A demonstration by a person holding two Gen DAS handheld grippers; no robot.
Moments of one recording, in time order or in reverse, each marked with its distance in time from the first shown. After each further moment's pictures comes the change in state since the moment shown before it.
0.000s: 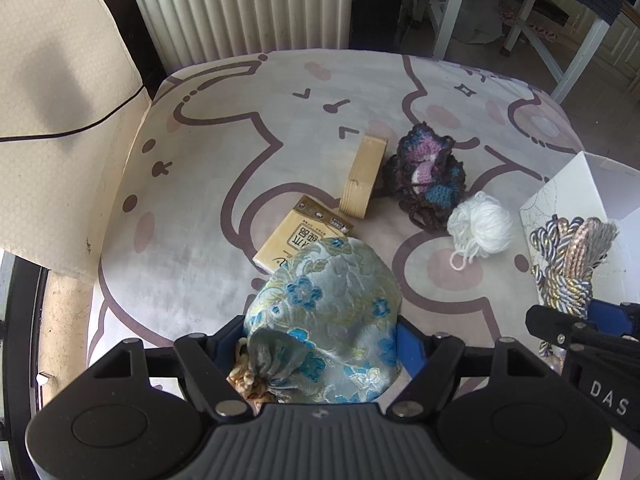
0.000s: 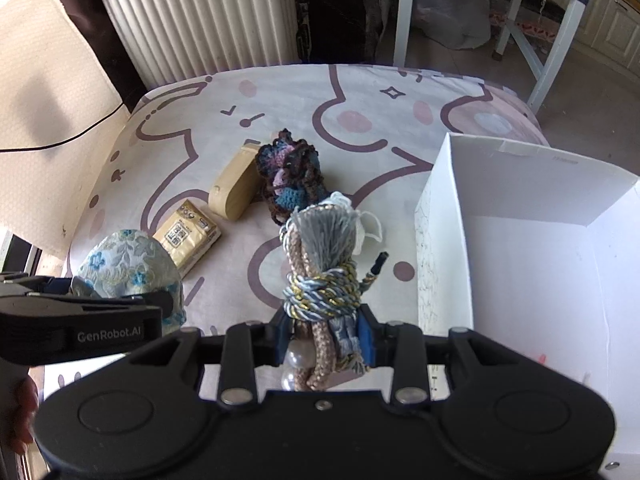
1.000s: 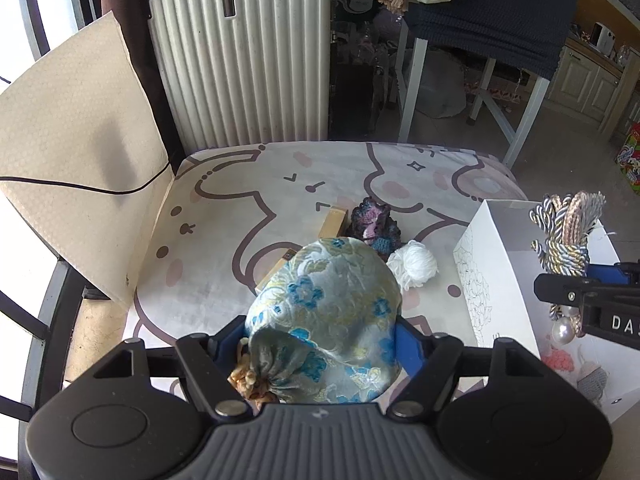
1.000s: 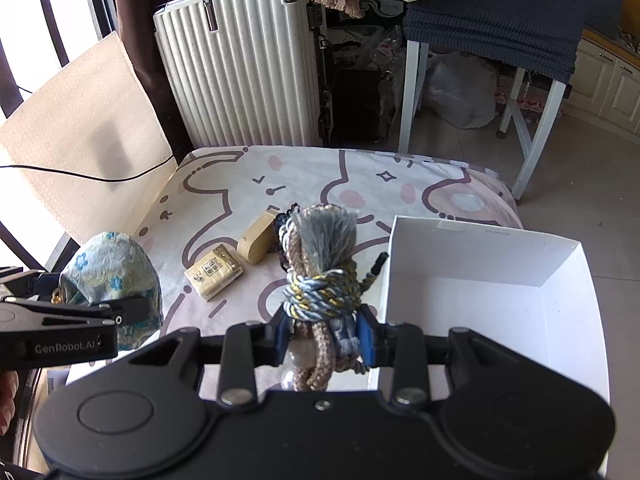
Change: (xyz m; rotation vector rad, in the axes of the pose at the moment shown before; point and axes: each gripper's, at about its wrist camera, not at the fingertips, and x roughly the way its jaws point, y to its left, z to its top) left arm -0.120 -0.023 -0.054 -0.025 -0.236 -0.006; right arm -0.112 -0.041 -0.019 -0.105 -0.212 0.063
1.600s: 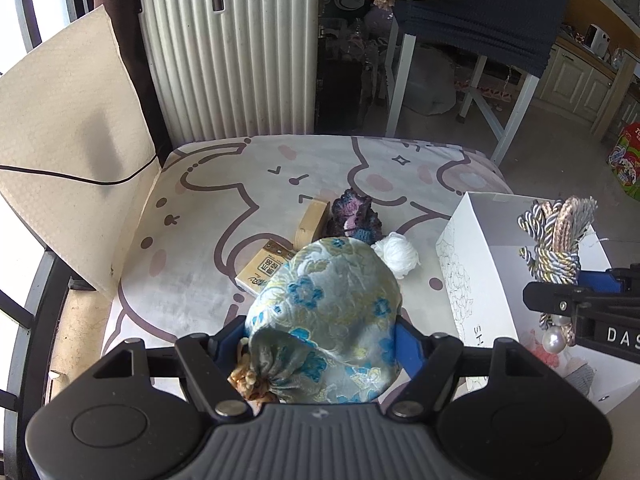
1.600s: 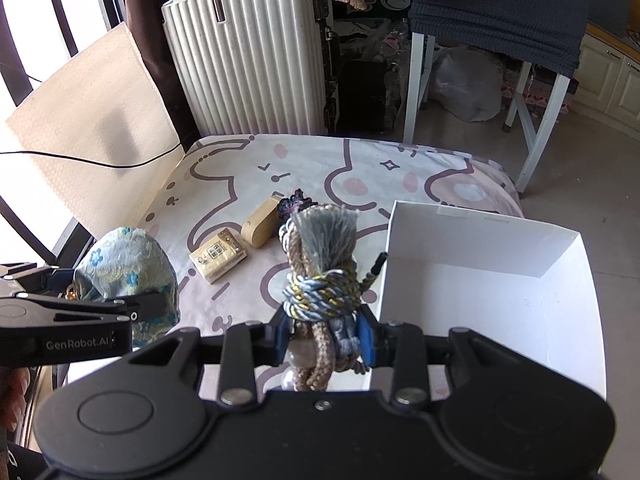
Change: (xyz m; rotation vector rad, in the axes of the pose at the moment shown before) left arm 0.000 -0.015 -0.006 -0.012 0.010 -0.022; right arm -0.007 -0.006 -0.010 -0.021 0.022 0.021
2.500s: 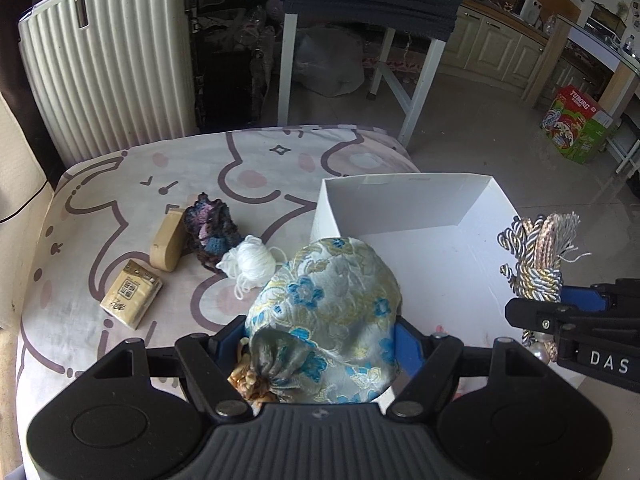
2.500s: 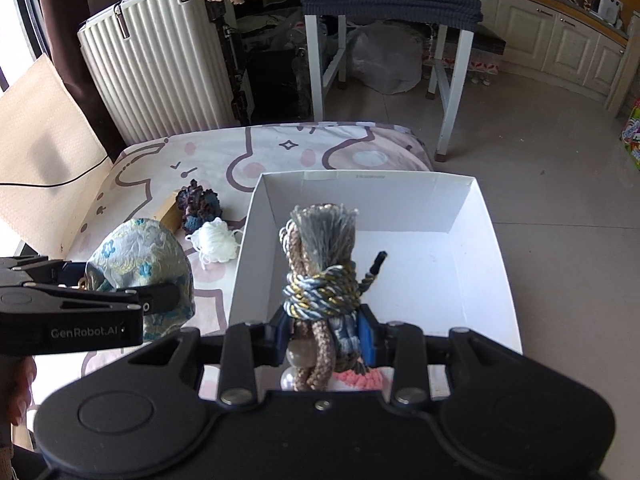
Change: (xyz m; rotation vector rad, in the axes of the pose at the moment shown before) left arm 0.034 -0.116 0.015 0.104 0.043 -0.177; right arm -0.024 -0.105 -0.033 0.126 0.027 -0.123
